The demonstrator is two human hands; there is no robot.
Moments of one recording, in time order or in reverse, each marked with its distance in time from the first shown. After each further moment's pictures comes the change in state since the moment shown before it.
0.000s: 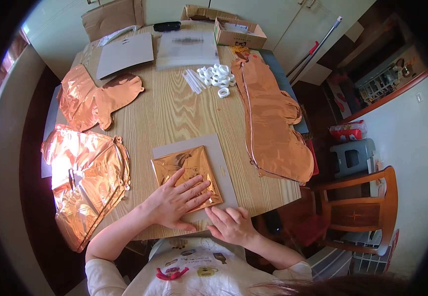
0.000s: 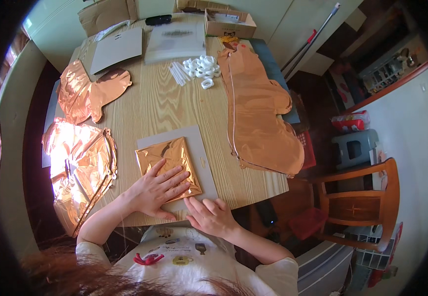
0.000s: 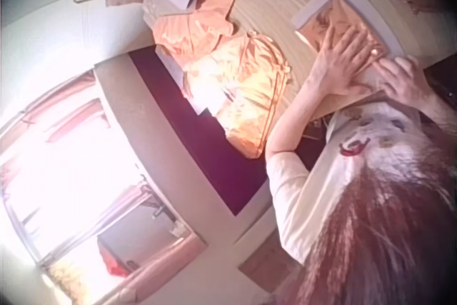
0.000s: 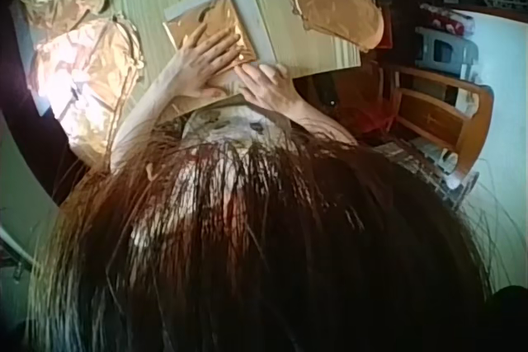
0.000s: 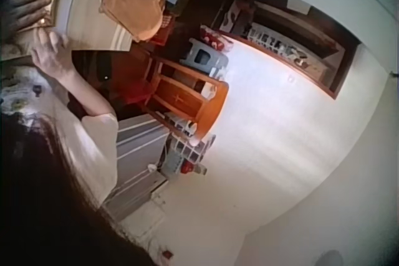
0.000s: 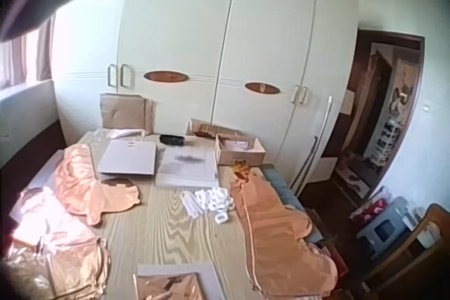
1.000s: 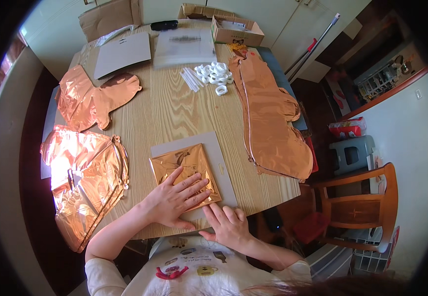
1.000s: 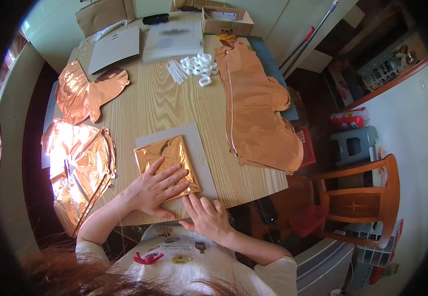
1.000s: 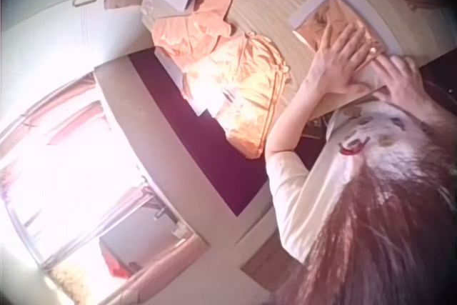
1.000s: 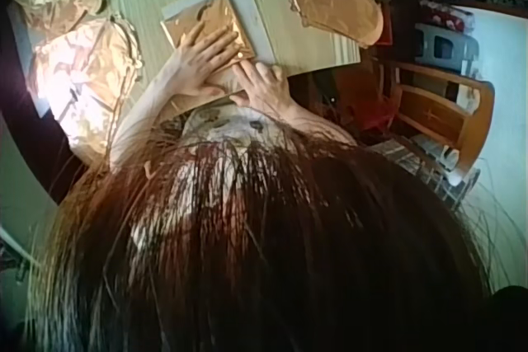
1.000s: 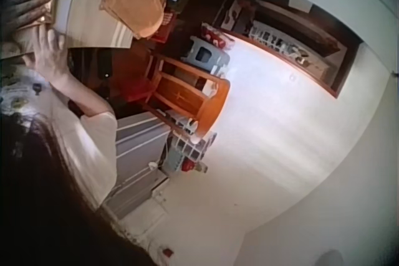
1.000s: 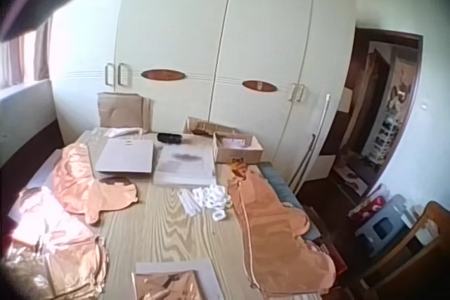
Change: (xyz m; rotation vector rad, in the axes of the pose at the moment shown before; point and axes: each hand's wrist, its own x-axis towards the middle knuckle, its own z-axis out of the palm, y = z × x) left_hand 0.001 -0.001 0.001 0.018 -0.015 0.012; right_hand -0.001 -0.020 -0.001 -0.125 -0.143 0.093
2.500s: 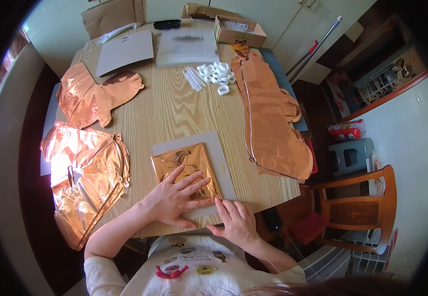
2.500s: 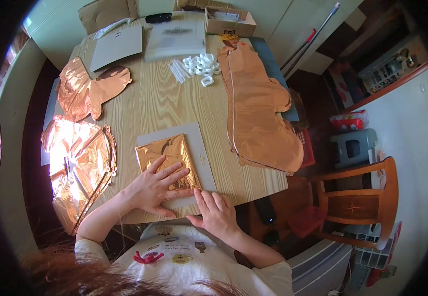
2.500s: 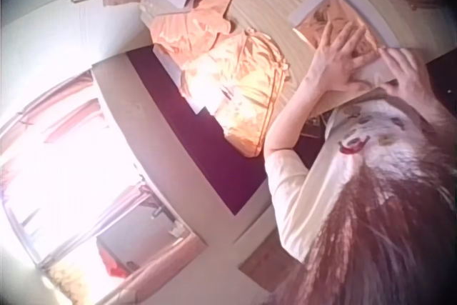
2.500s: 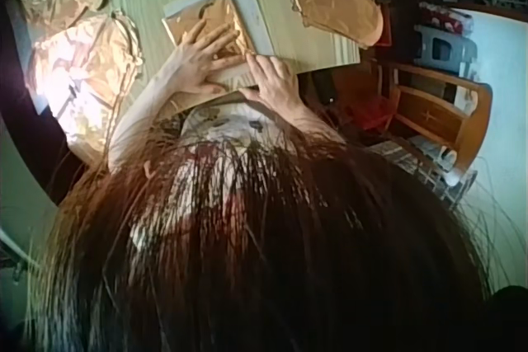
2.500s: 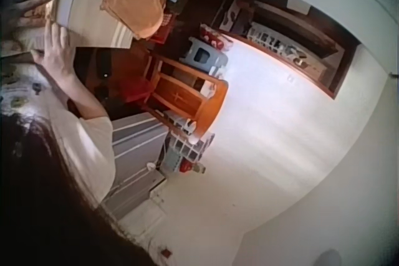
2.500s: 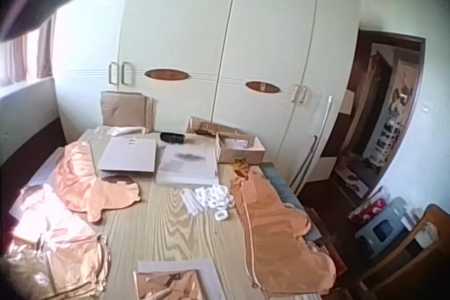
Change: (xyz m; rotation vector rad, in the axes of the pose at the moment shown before) left_hand 0.000 -0.001 -0.004 -0.073 0.068 0.020; right_hand 0.000 0.017 -0.005 0.157 0.003 0.100
